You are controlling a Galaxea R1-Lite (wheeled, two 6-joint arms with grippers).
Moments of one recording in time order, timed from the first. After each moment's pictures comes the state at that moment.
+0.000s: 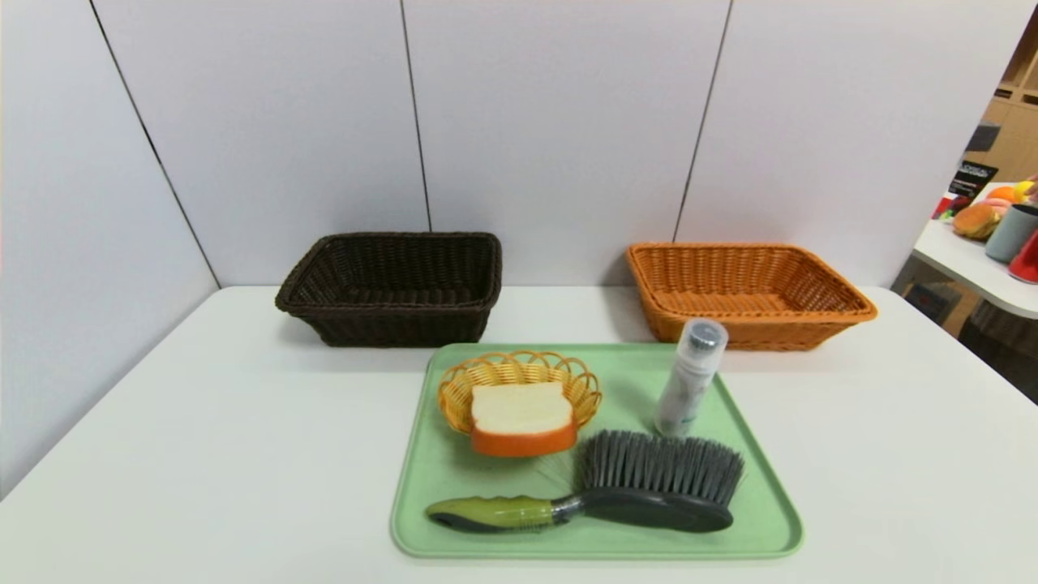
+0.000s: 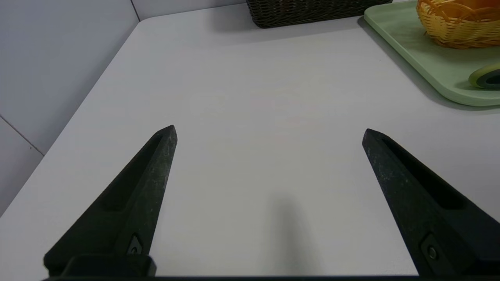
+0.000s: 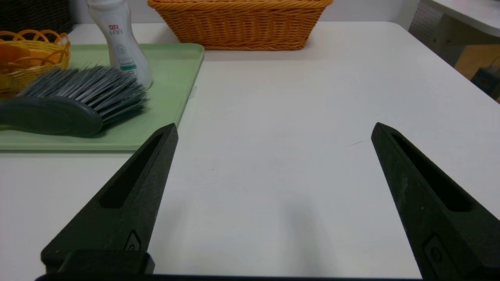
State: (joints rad) left arm -0.01 0.00 0.00 0.00 -0.04 0.10; right arm 0.00 0.00 0.00 0.00 0.00 0.00
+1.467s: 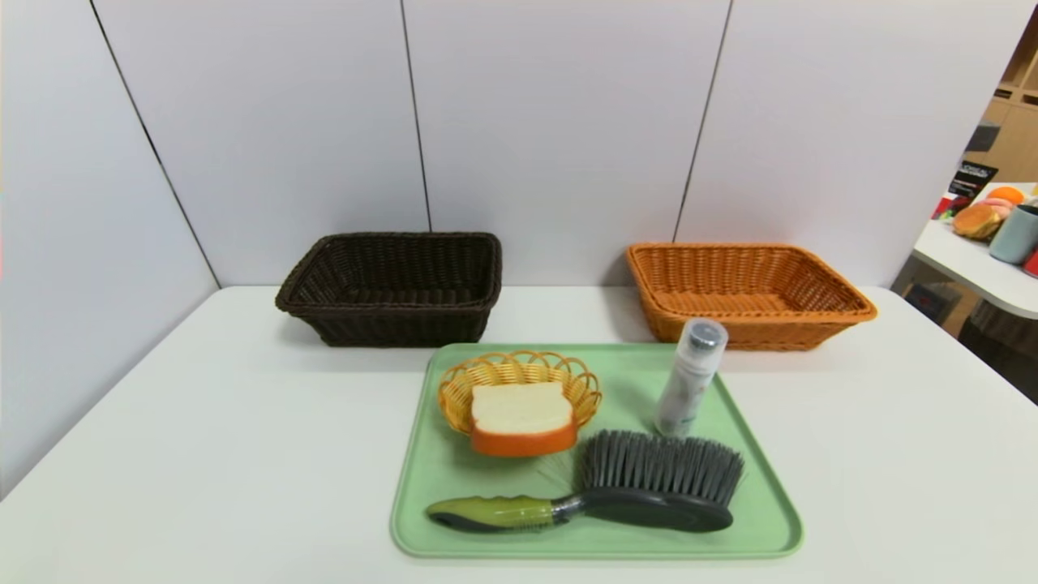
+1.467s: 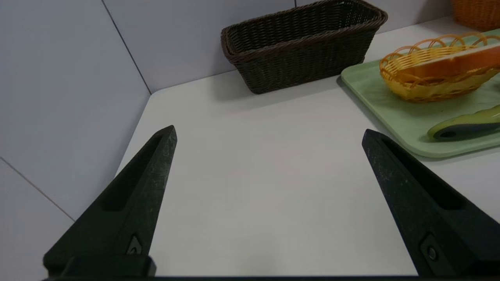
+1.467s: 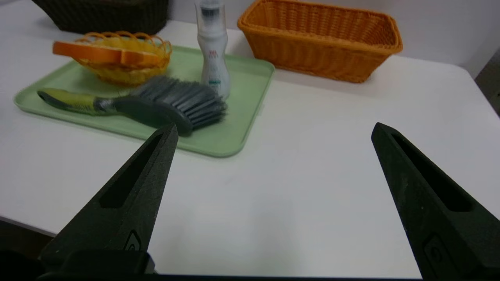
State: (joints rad) left arm -0.01 0.13 -0.25 0.02 -0.12 0.19; right arm -0.01 0.18 -0.43 0.29 0.26 -0.08
